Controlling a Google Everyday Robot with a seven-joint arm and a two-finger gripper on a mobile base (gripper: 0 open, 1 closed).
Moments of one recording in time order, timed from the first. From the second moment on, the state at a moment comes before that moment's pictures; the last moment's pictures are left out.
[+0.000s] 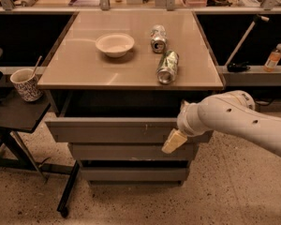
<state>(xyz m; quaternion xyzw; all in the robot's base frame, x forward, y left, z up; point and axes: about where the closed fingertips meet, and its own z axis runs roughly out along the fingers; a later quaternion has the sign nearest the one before) 0.581 -0.124 0.661 -0.53 0.79 0.00 0.30</state>
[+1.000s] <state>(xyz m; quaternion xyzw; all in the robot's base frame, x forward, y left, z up) 0.581 -0.124 0.661 -0.53 0.79 0.00 0.30</state>
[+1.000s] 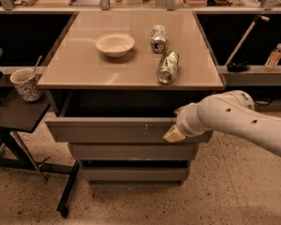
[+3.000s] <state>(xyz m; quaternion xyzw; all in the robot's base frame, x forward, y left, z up) 0.535 -0.114 0.681 -0.53 0.78 -0.03 0.33</state>
